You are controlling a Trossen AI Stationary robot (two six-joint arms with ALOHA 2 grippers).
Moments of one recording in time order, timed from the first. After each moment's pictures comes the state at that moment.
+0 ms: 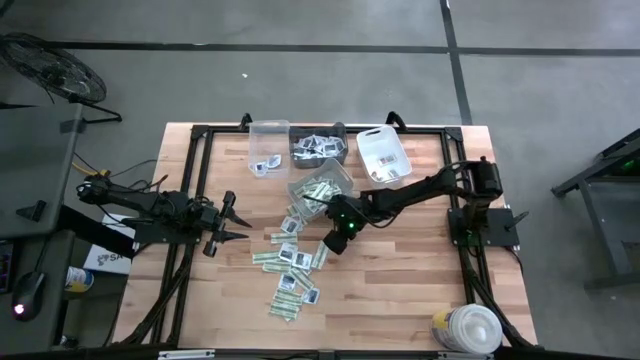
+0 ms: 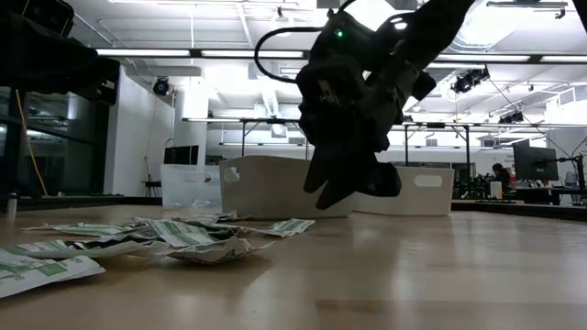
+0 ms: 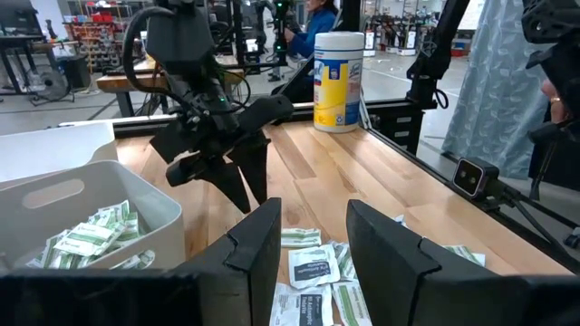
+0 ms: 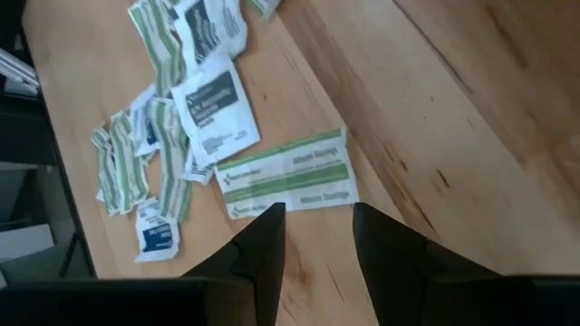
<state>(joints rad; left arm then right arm) -0.28 0.06 0.01 0.02 -0.04 0.02 0.00 1.88 1.04 -0.06 -0.34 0.81</state>
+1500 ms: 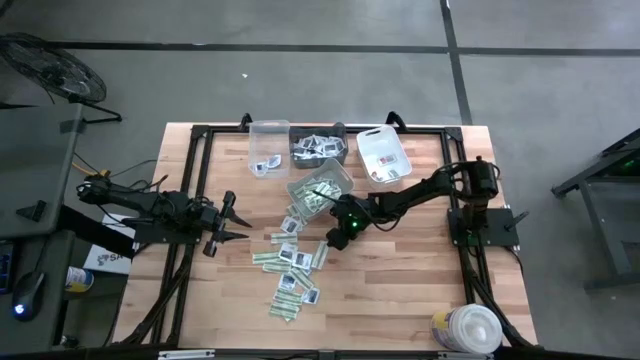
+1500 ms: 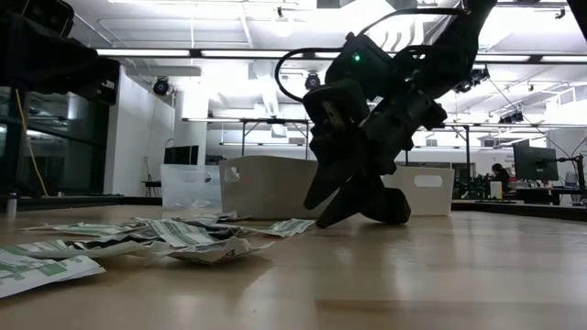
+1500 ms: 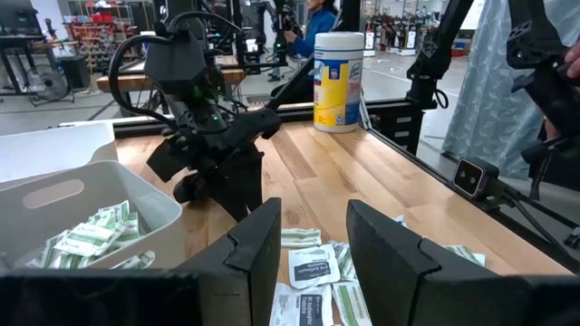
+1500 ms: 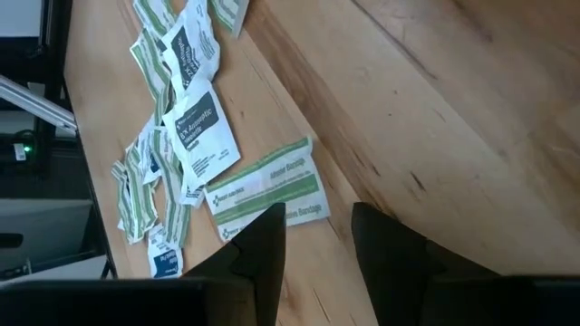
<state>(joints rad) -0.28 0.06 0.01 0.02 -0.04 0.02 0.00 1.93 0.89 0.24 -0.38 0.96</state>
